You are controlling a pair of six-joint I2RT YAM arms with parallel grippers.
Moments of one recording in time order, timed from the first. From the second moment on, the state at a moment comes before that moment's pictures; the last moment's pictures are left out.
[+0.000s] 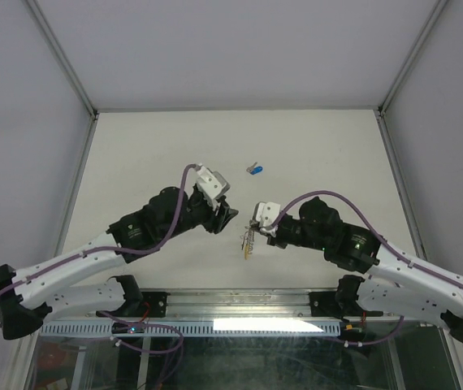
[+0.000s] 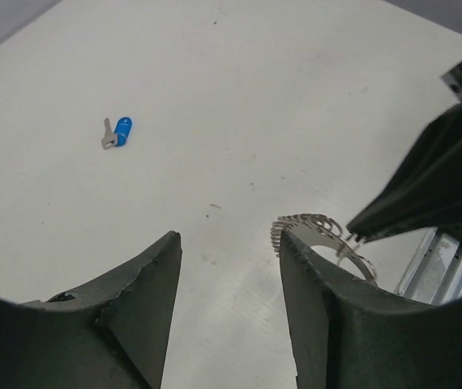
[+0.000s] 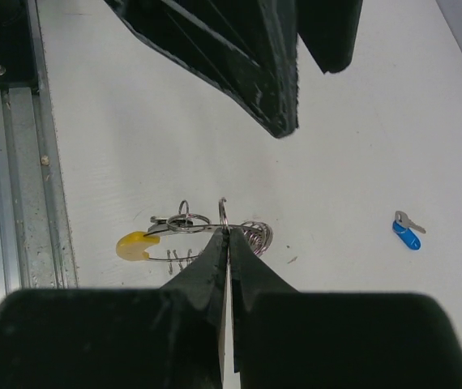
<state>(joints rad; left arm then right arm) -1.03 0.90 0.84 -0.17 -0.08 -0.02 1.07 0.82 0.75 -0.31 -0.13 -0.37</state>
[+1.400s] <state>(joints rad) -0.76 2.25 1.79 -0.37 -0.25 -0.26 1.07 0.65 0.71 -0.48 0.01 -0.21</state>
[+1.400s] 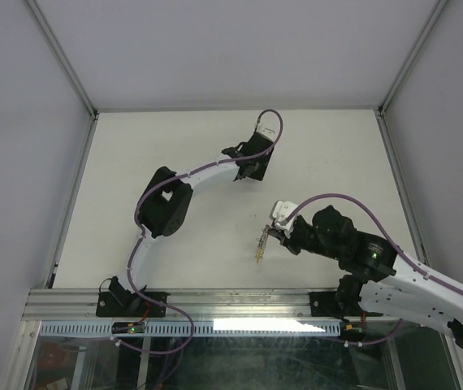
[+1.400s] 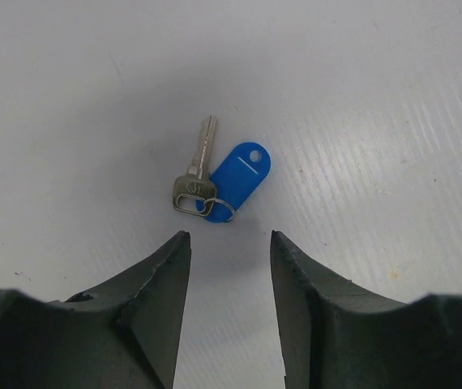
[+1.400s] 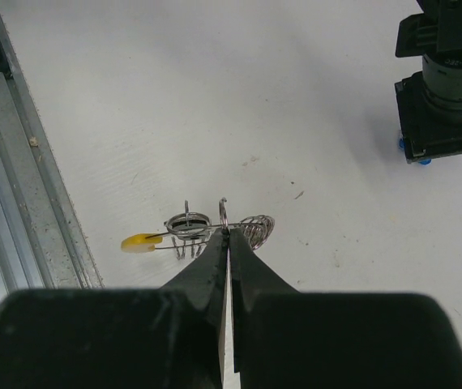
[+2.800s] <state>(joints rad) -0.77 2.39 1.95 -0.42 -0.33 -0.21 1.07 0.69 0.69 -0.45 -0.03 -0.21</state>
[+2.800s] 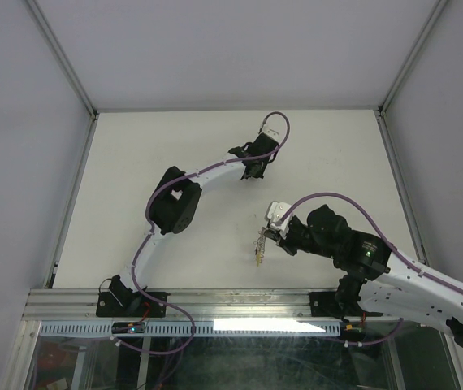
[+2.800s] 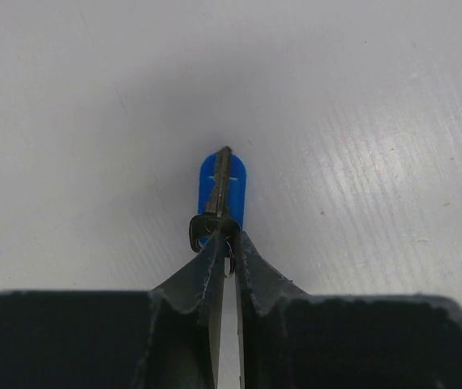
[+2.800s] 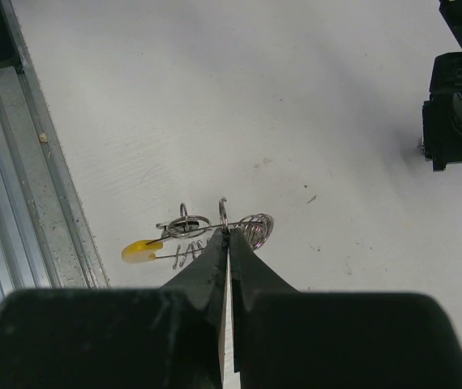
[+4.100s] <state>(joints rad) -0.77 1.24 0.85 0.15 0.04 -0.07 1.07 0.75 0.66 -0.13 -0.10 -0.18</state>
